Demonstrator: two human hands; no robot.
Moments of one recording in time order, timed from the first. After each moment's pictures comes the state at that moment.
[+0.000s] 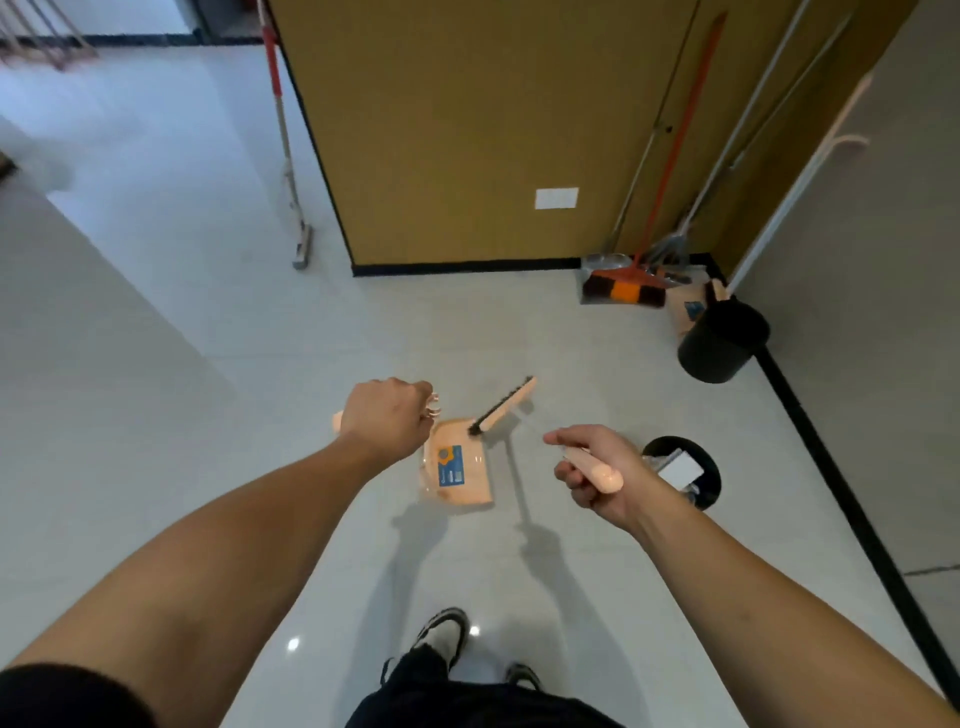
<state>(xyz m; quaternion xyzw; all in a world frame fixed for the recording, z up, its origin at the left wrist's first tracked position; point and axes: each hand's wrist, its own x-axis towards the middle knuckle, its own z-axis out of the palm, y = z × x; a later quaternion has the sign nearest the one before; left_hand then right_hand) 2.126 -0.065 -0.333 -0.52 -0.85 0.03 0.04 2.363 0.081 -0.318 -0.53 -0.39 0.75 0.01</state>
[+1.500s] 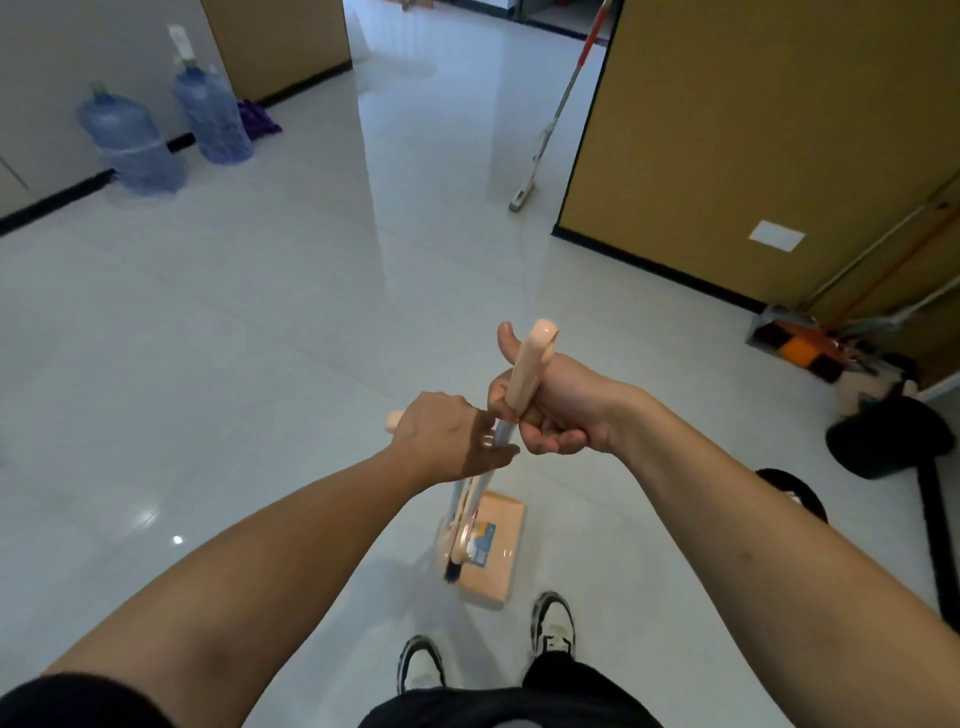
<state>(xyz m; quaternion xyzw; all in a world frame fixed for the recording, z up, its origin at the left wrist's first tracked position) 2.357 -0.421 -0.338 -0.36 -0.93 -0.03 -0.01 2.405 -0.268 -0.226 -0.11 -0.72 0.60 -0.33</state>
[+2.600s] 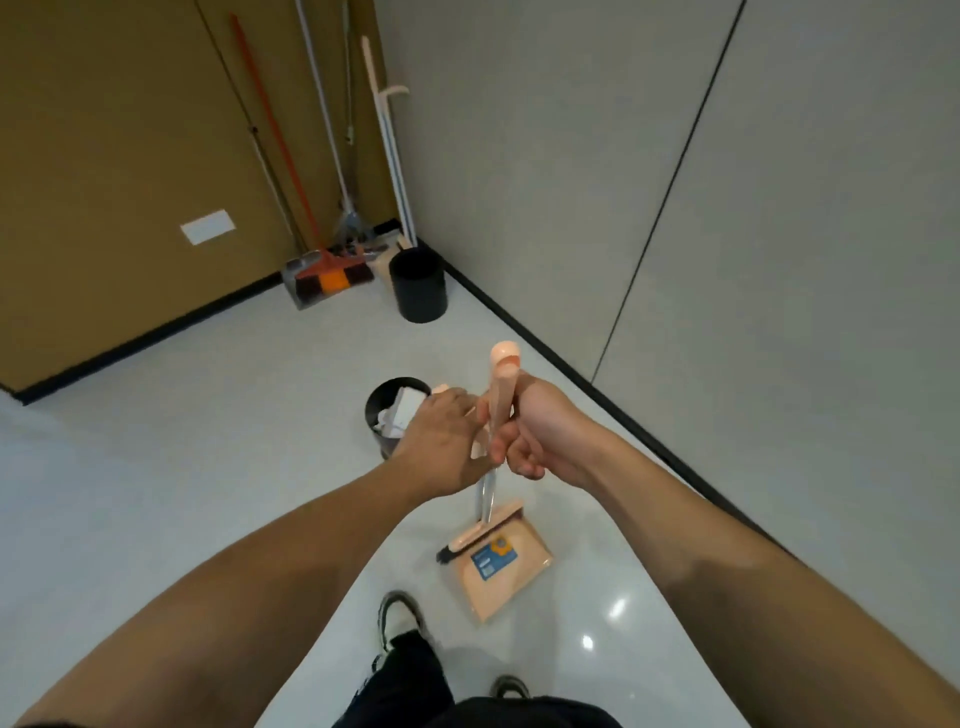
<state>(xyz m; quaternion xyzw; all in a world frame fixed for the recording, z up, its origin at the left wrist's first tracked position) 2.731 0.130 -0.342 -0.84 -0.54 -0.05 -0.06 2.894 0.130 -0.259 -0.52 -0.45 0.70 0.19</state>
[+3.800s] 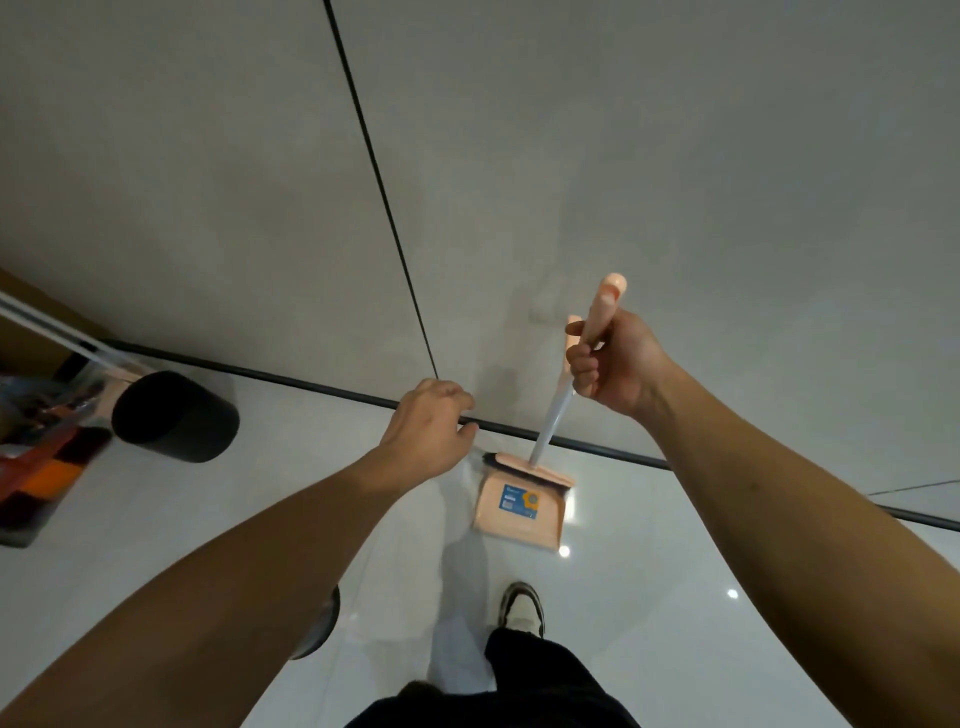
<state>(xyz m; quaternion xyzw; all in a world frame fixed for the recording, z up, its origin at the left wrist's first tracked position) 2.993 0.511 -0.371 -0.92 -0.36 -0.02 -0.18 3.236 0.439 -0.321 -0.57 0.03 0.62 0.53</state>
